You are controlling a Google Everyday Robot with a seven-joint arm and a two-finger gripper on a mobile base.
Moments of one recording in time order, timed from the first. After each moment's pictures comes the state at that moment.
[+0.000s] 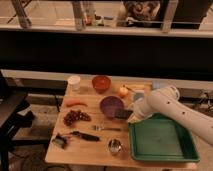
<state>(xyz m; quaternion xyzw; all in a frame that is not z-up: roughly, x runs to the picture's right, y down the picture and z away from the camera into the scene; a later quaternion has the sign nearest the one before) 0.139 0.133 0.758 -0.22 -0.16 0.10 0.96</state>
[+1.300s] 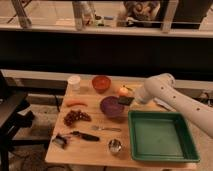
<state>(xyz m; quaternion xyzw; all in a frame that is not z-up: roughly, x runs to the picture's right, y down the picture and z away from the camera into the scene) 0.168 0.065 0.823 -0.19 -0.12 0.12 0.97</state>
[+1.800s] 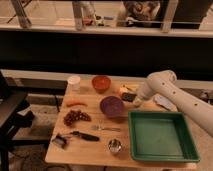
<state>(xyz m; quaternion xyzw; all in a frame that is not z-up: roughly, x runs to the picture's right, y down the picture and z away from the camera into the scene) 0.196 0.047 0.849 -0.20 -0.10 0.14 0.97</state>
